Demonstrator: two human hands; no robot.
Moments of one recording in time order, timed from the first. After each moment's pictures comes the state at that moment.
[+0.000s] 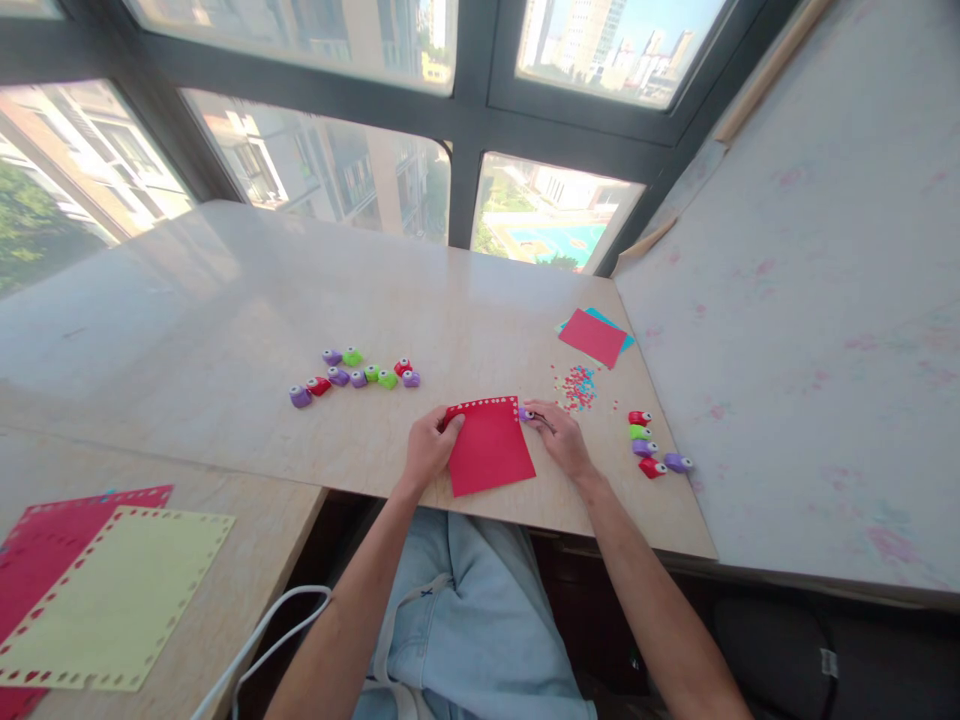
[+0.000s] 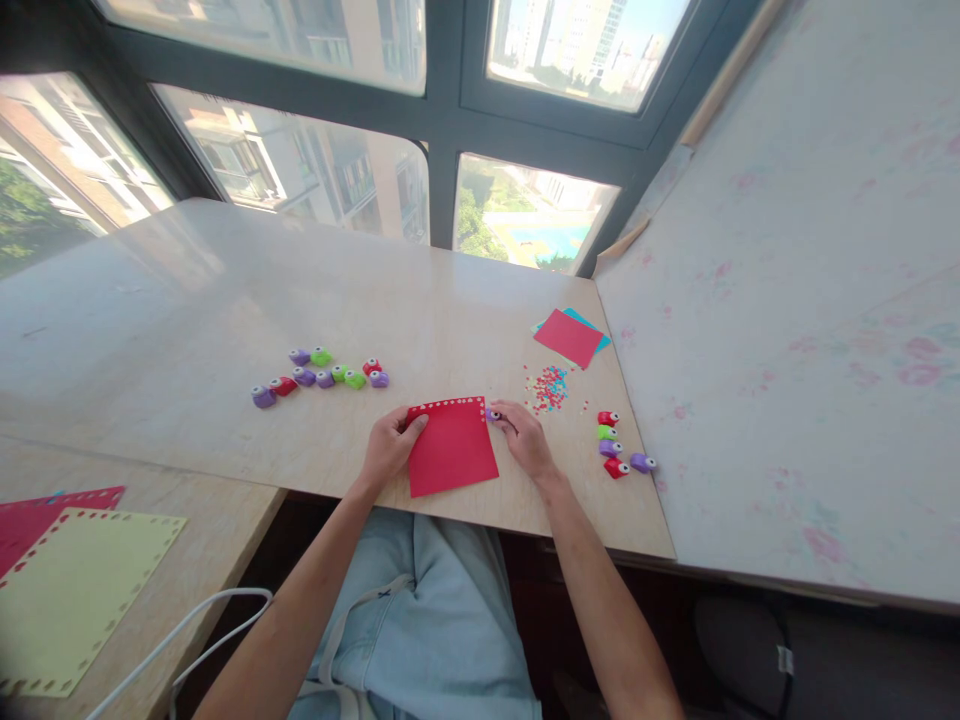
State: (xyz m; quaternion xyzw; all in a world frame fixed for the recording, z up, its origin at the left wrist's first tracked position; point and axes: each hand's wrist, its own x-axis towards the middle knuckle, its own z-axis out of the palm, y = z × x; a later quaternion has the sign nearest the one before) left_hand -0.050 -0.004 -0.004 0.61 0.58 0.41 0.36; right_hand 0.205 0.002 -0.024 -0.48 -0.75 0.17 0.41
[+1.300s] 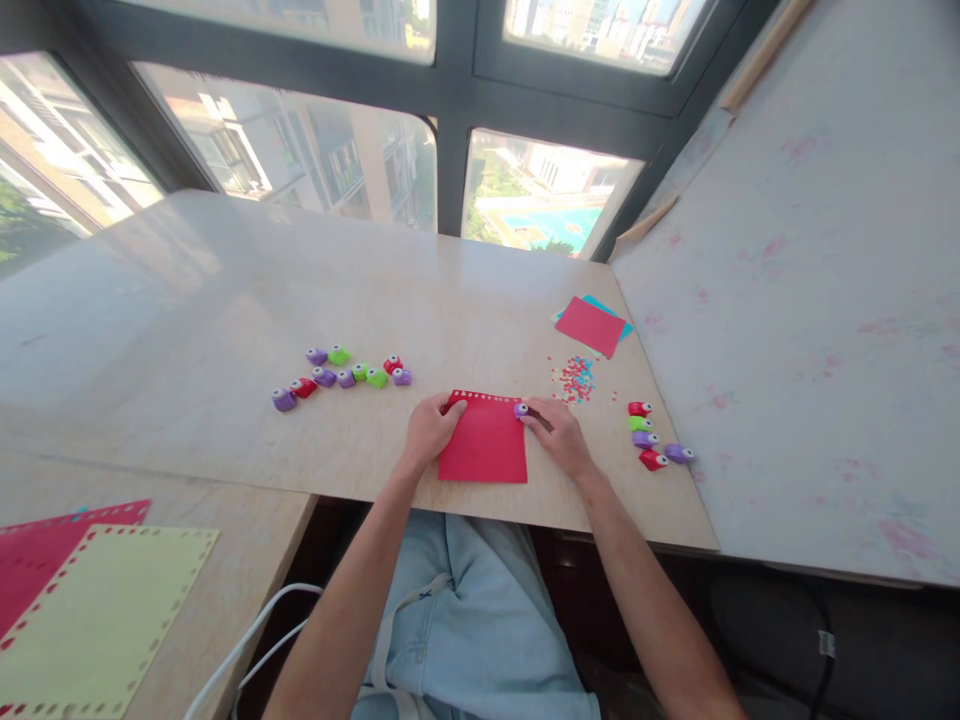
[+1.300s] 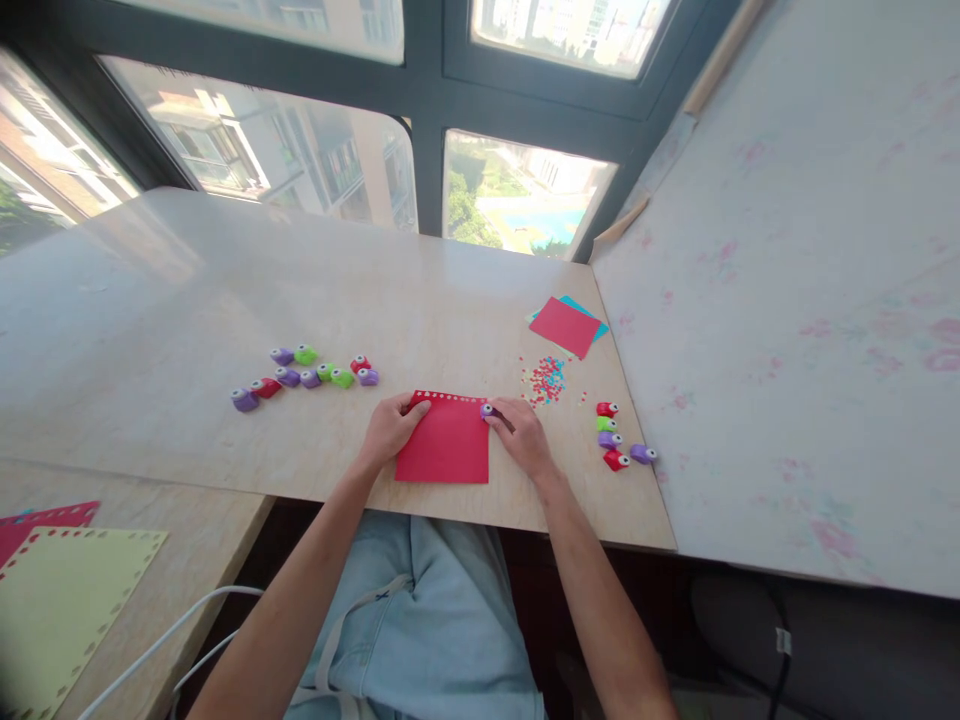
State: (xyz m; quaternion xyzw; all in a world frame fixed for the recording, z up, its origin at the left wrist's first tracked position) left_hand -0.043 0.026 0.002 0.65 0.58 0.33 0.36; right_hand 0.204 -0.002 -0.021 -0.52 -0.76 0.12 0.38
